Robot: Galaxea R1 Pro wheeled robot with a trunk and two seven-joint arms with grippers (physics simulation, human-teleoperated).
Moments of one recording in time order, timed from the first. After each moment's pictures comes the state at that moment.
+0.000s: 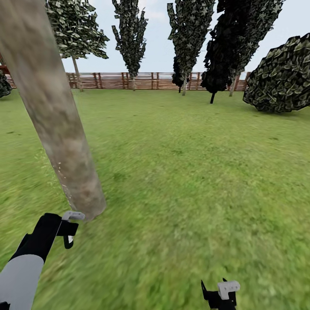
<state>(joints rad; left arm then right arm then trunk) -0.71 0.19 0.30 -0.80 -0.57 0.78 -0.45 -0.40 -0.04 -0.15 -0.09 0.21 -0.70 0.01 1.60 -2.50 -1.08</state>
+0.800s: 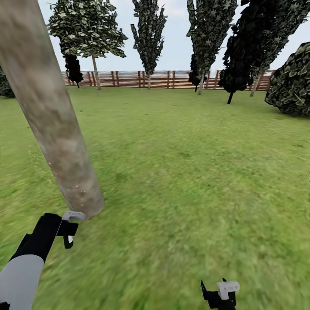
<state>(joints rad) -0.71 0.19 0.30 -0.80 -0.57 0.78 -0.45 -0.40 -0.04 -0.15 -0.09 0.21 -0.70 0.01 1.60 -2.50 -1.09</state>
